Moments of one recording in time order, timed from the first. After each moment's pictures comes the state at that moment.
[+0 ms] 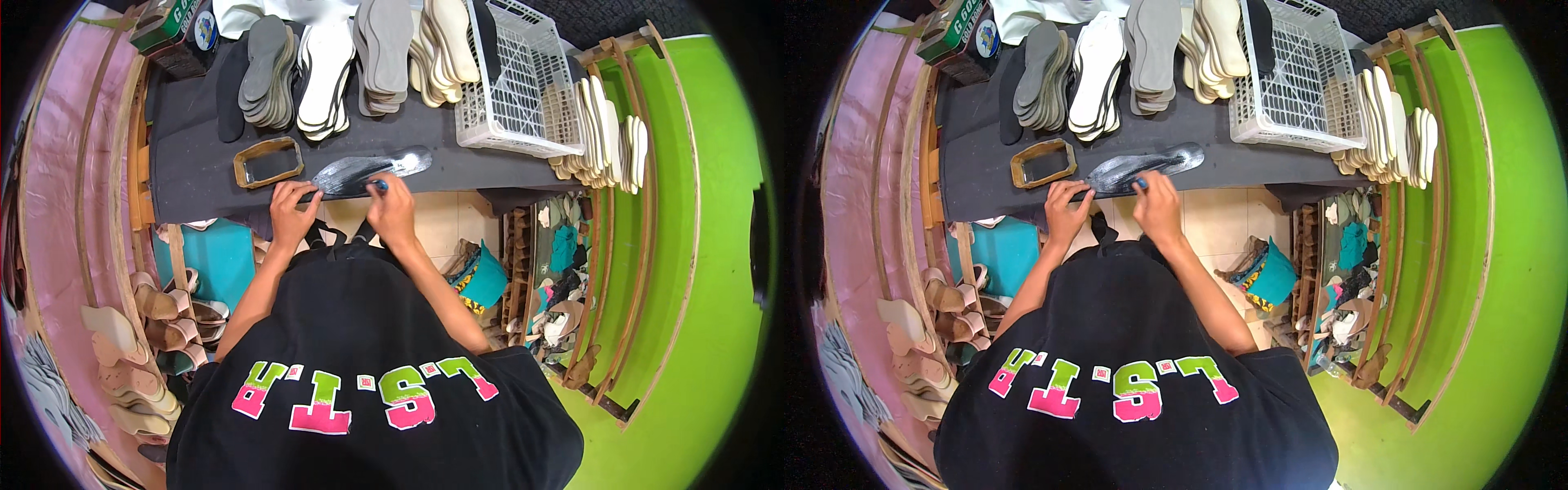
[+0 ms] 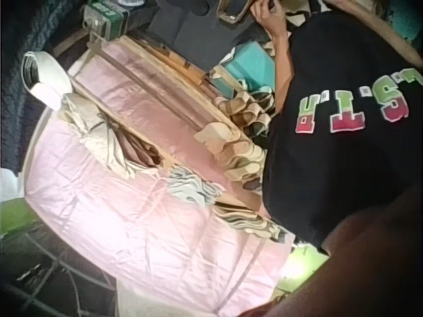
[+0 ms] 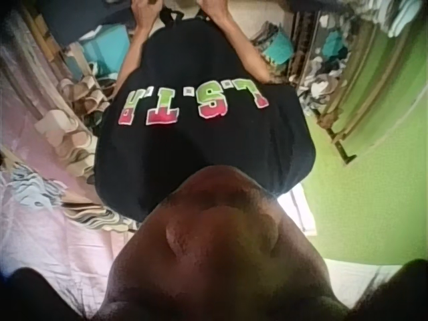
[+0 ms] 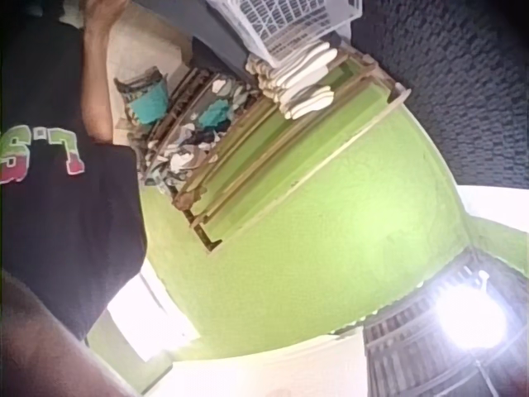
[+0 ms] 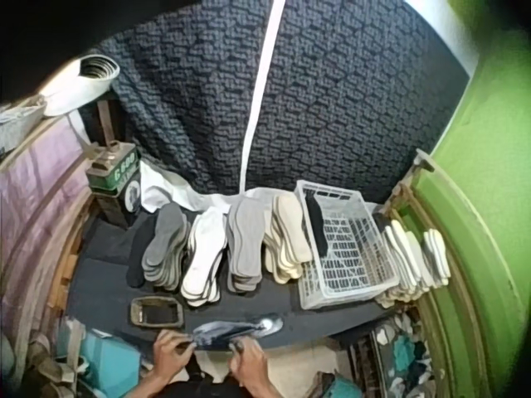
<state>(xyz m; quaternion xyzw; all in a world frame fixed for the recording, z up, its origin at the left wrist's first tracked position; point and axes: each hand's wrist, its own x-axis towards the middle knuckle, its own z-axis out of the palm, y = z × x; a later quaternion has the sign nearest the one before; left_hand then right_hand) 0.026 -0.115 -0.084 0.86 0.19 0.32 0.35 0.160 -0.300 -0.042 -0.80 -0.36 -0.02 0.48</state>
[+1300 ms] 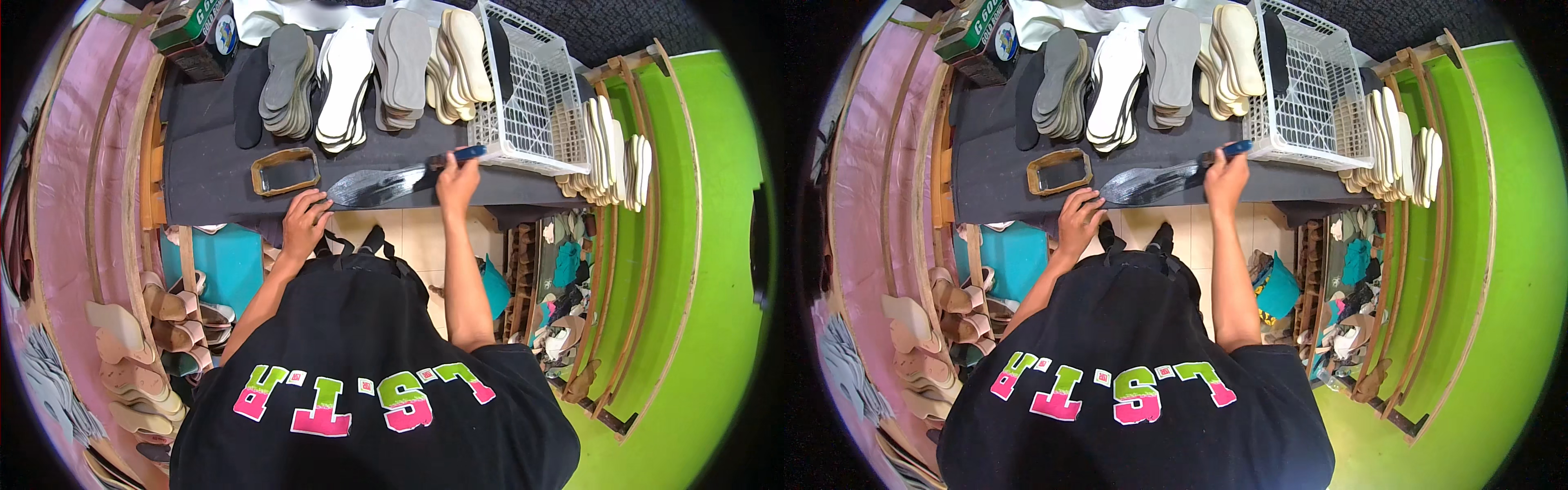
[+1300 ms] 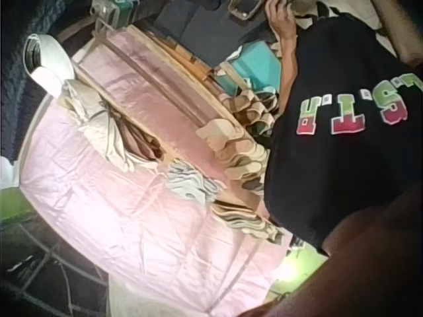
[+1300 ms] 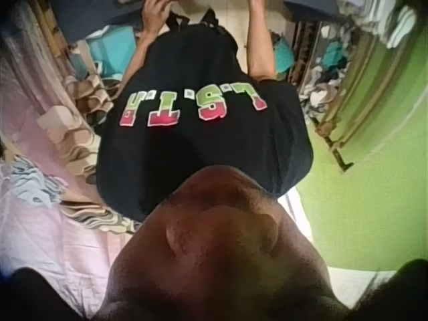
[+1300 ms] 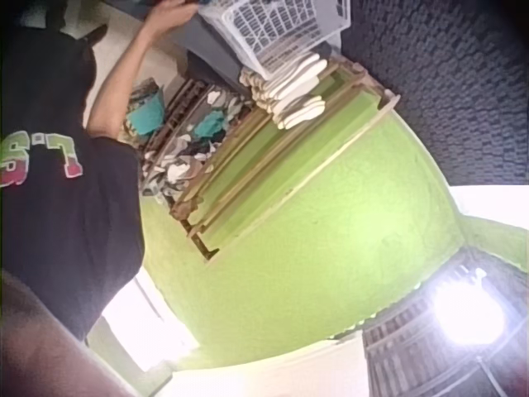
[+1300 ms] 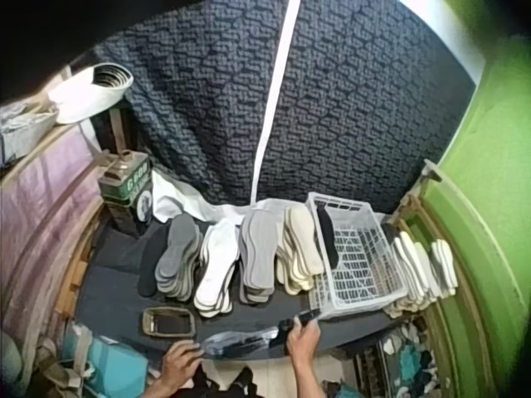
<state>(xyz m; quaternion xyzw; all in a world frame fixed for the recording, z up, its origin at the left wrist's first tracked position) 0.010 -0.109 -0.089 0.89 0.14 0.28 0.33 0.270 -0.311 -0.042 -0.84 -0.14 -0.10 0.52</state>
